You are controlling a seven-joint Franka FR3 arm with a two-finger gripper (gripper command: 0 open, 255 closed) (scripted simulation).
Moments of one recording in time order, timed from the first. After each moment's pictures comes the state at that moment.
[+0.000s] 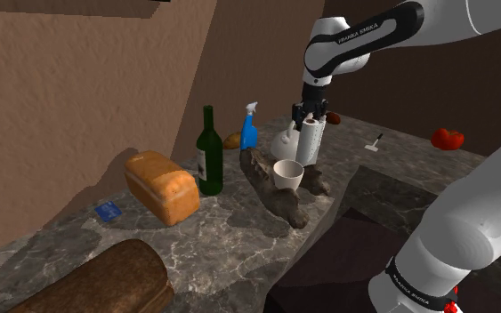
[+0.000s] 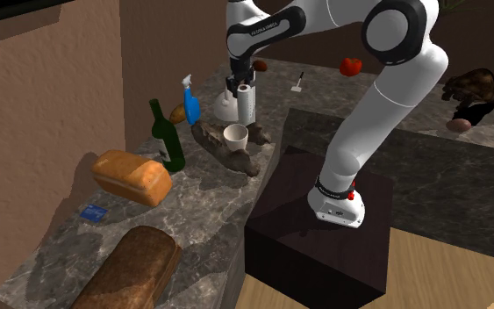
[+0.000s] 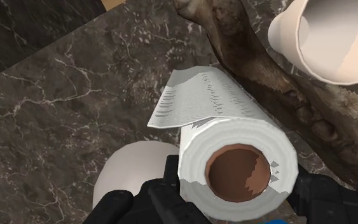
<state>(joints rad) -0.11 -0.22 -0.17 -2.25 -0.11 2.09 0.05</state>
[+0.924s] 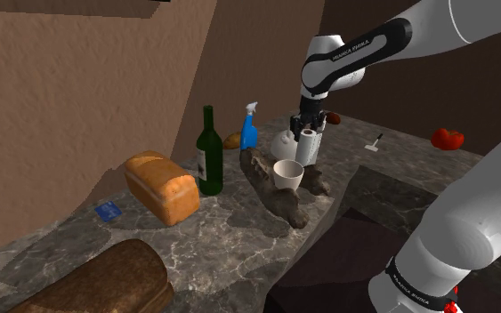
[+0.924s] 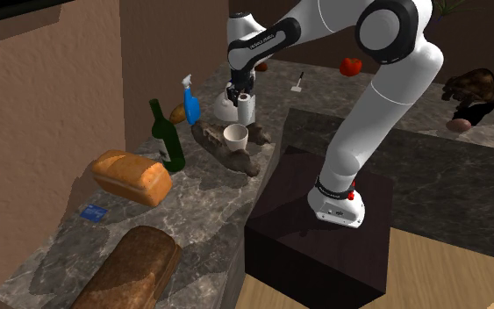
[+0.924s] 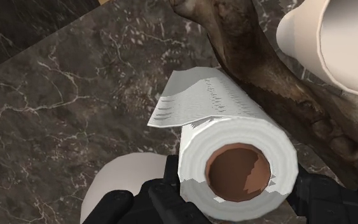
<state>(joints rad) -0.11 -0.18 -0.17 -2.33 -0.11 2.20 0.05</state>
